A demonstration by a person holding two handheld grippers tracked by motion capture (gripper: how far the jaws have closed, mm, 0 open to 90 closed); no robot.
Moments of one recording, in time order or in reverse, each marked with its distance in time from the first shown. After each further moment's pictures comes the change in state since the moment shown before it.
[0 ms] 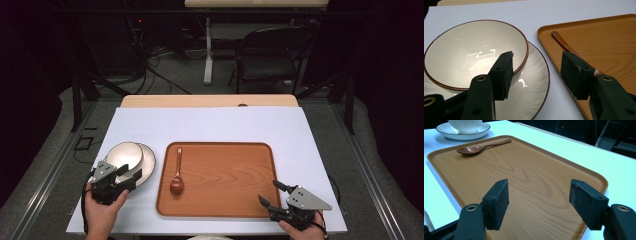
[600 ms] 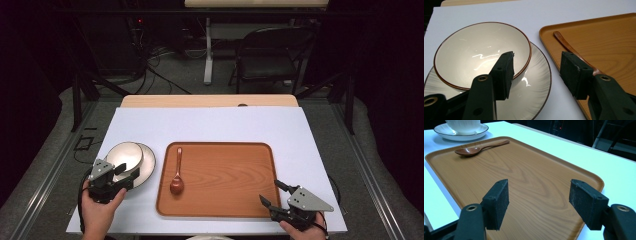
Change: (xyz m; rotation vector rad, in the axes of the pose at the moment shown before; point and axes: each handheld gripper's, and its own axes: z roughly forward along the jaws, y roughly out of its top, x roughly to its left) left arm 0.001 0.006 -0.005 0.020 0.011 0.008; right arm 0.000 0.001 -0.003 -0.006 -0.012 -0.002
